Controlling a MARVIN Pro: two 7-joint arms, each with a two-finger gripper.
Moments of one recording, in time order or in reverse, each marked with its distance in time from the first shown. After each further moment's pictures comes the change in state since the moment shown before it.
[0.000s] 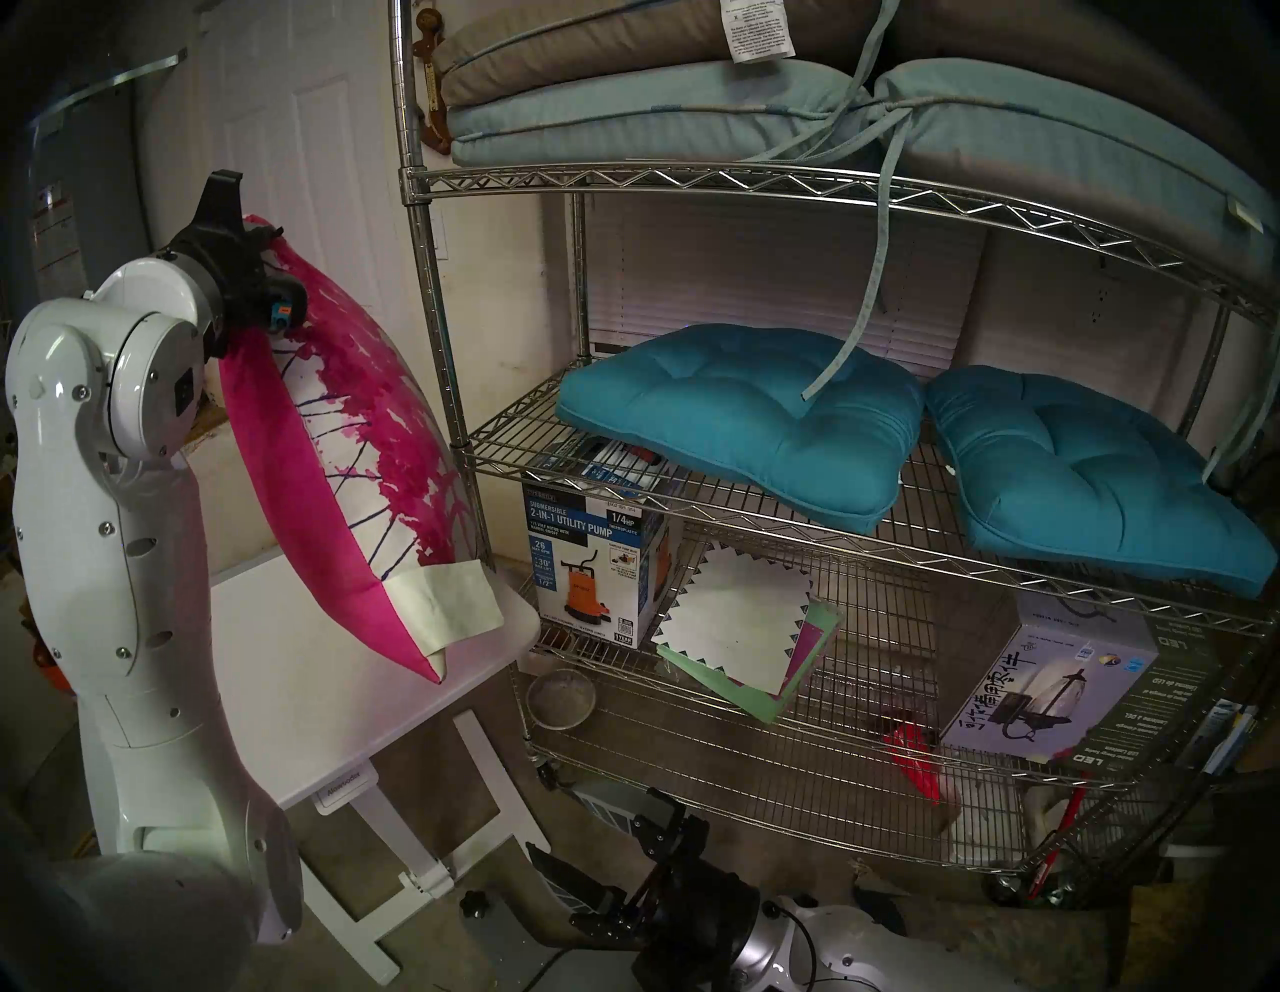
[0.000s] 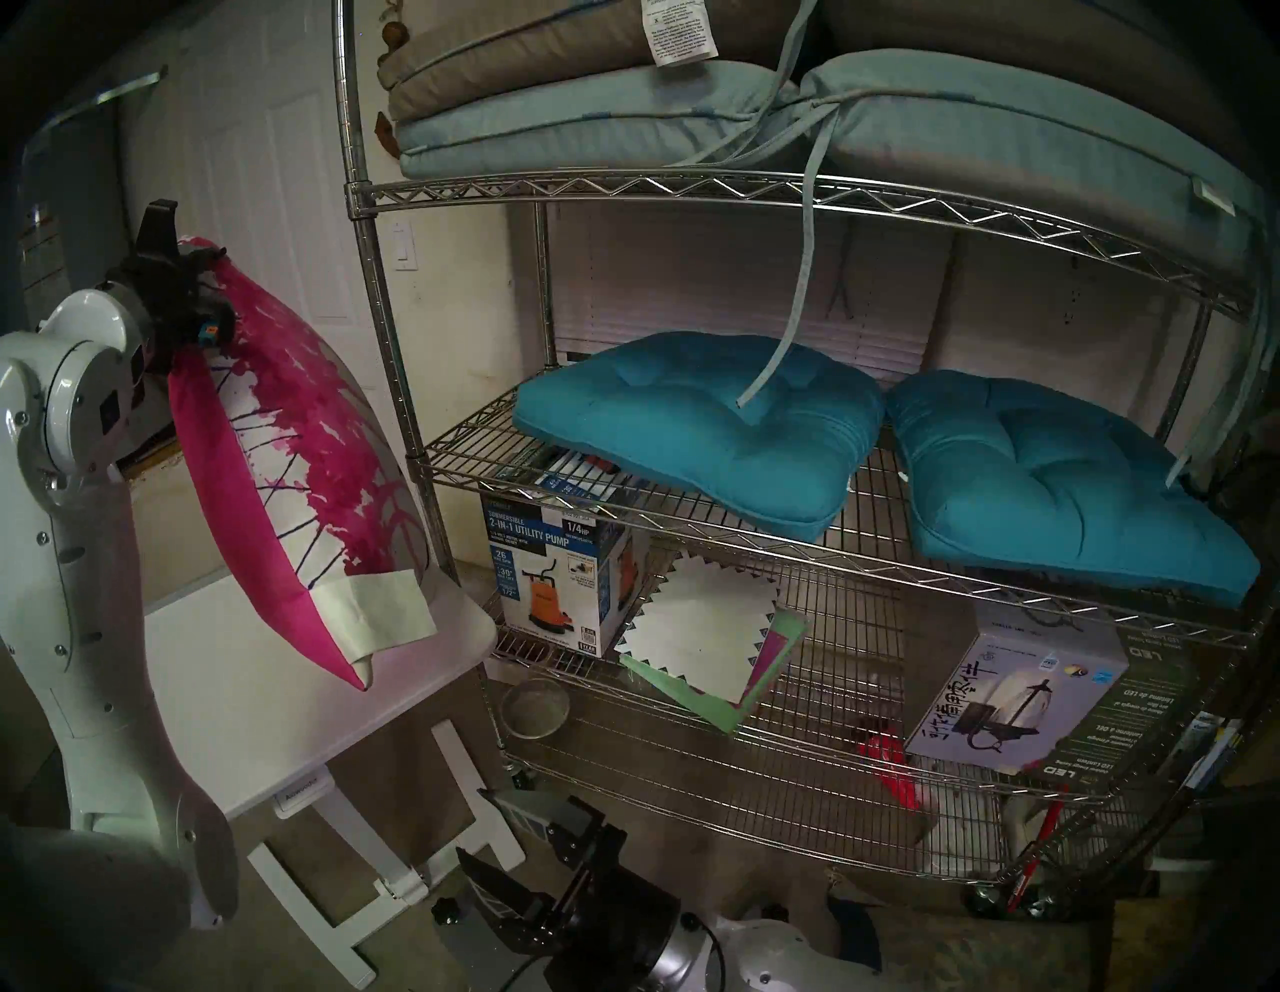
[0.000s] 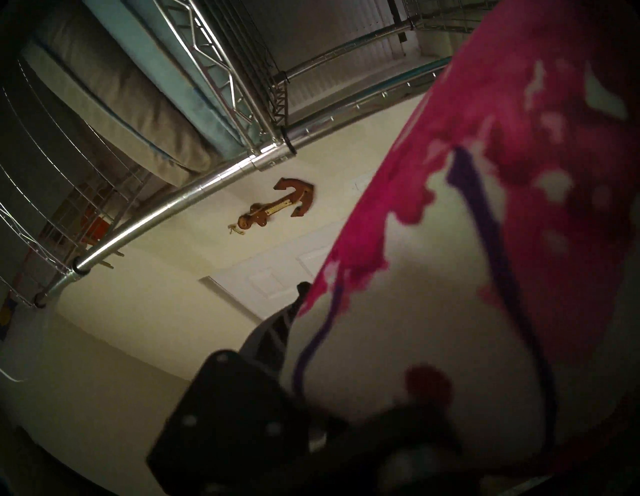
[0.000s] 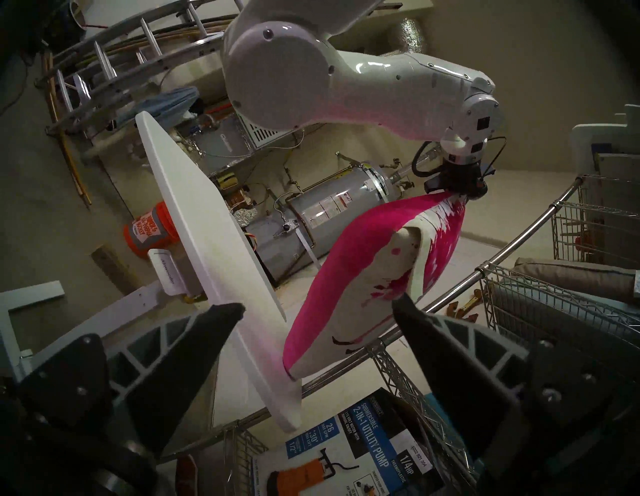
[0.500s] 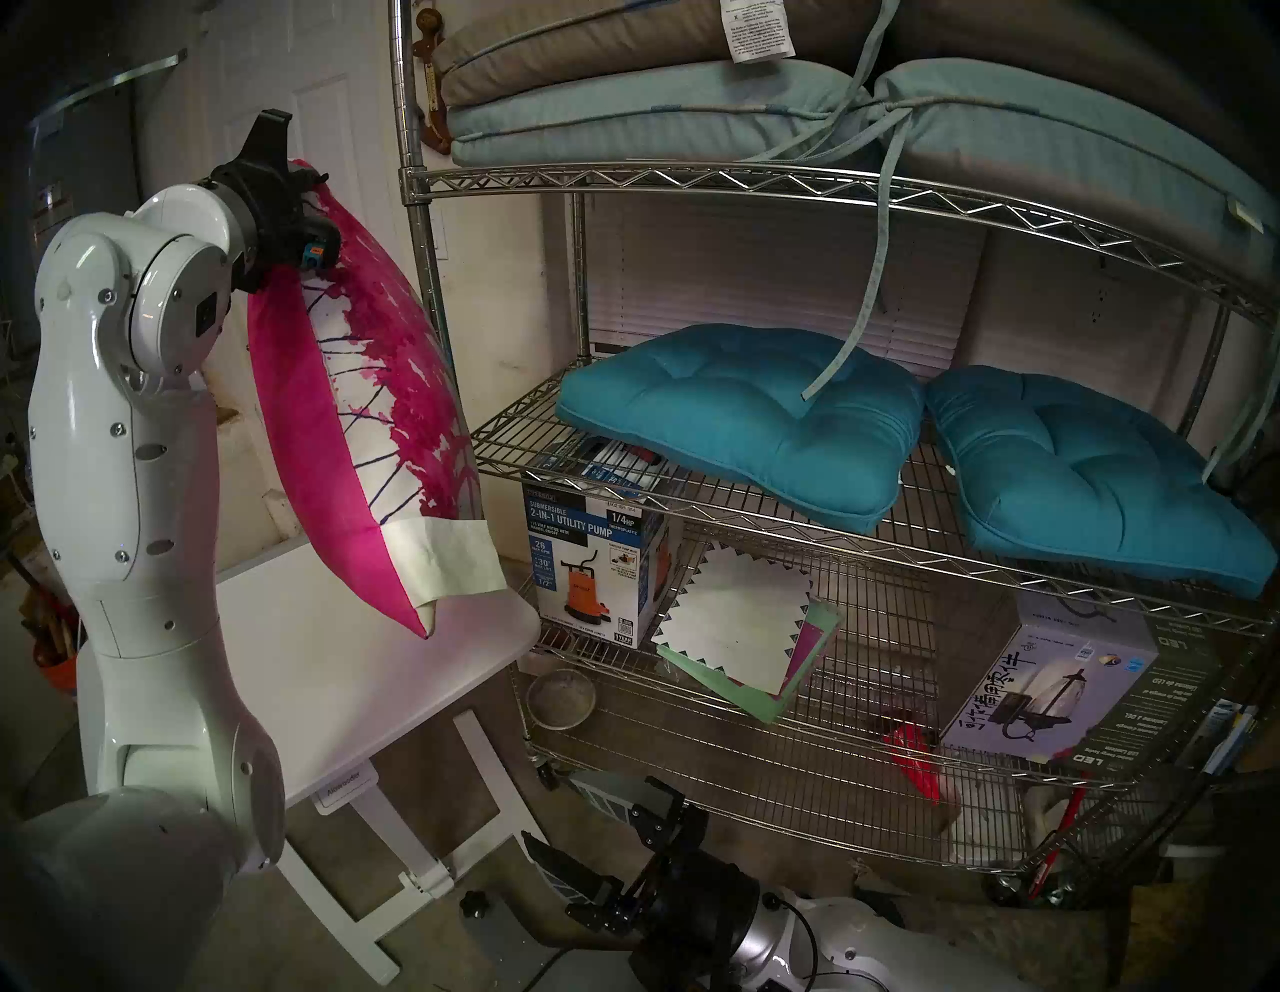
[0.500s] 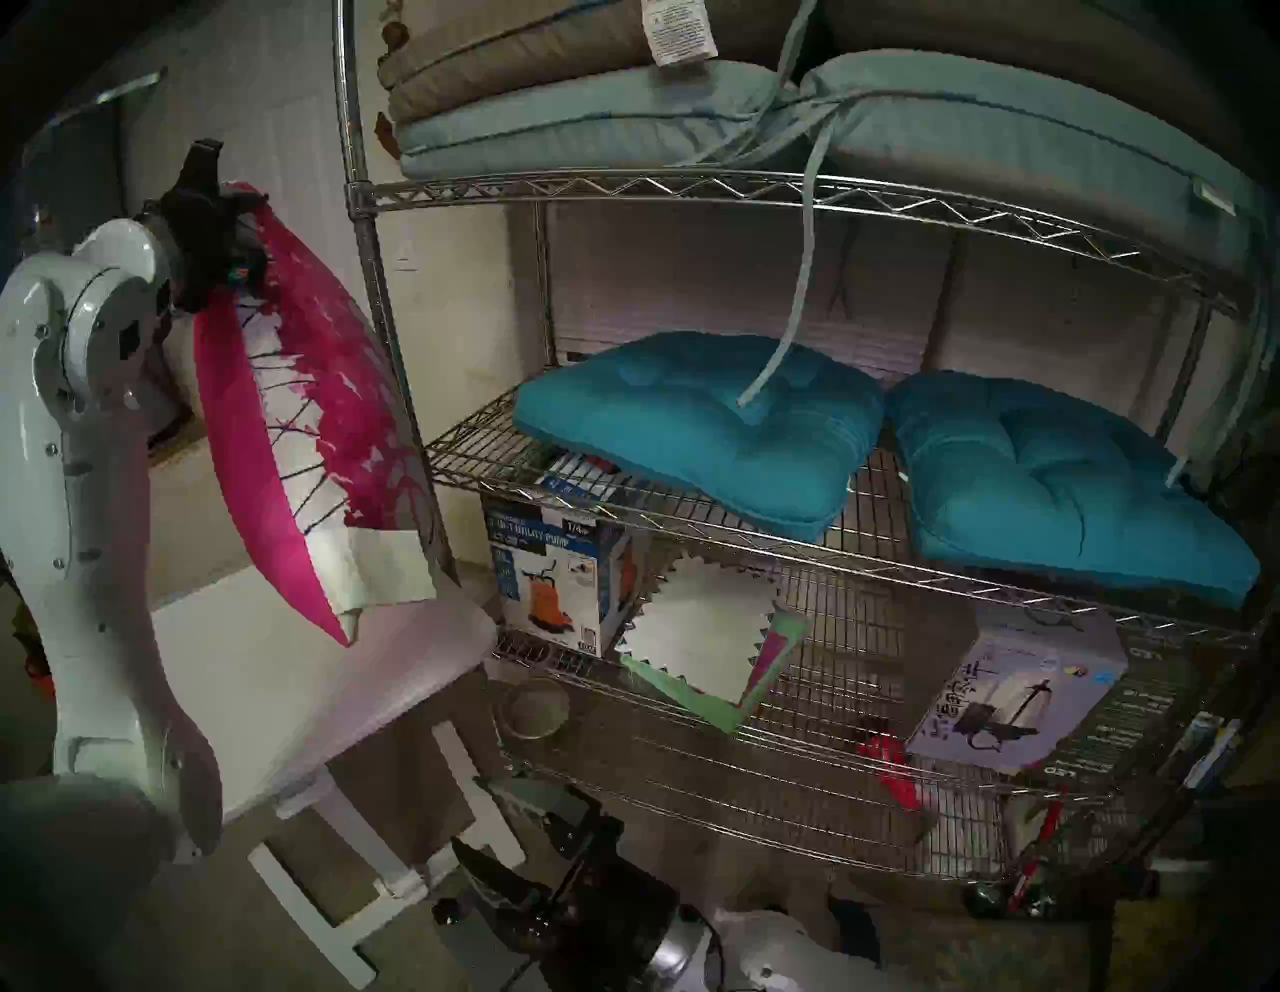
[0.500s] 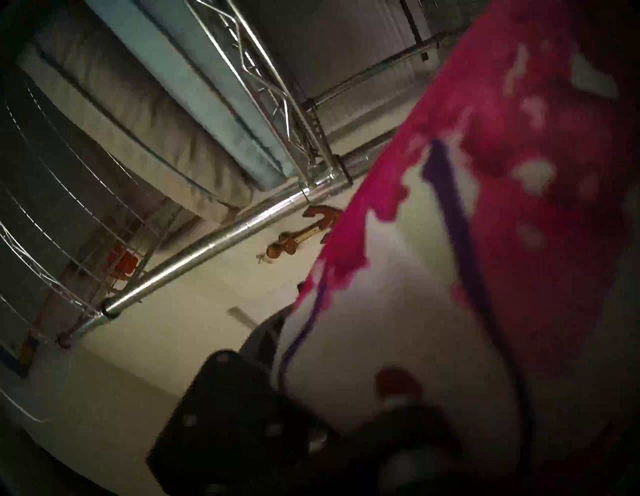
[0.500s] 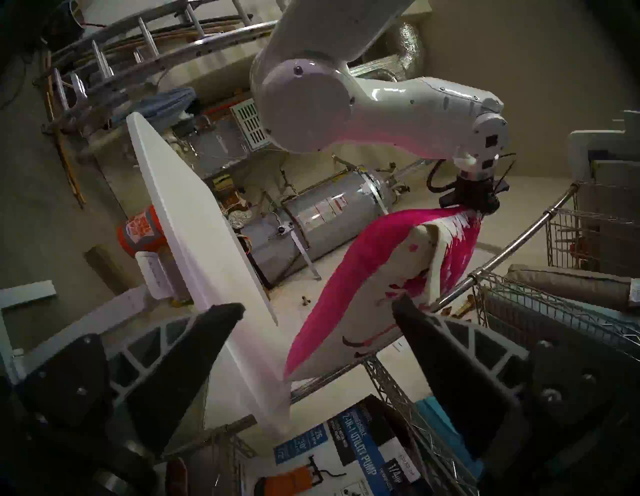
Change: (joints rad) left arm -0.187 0.054 0.120 0.126 -0.041 -0.053 0.010; right arm 0.009 0.002 0.002 -0.031 -0.002 0.006 0.019
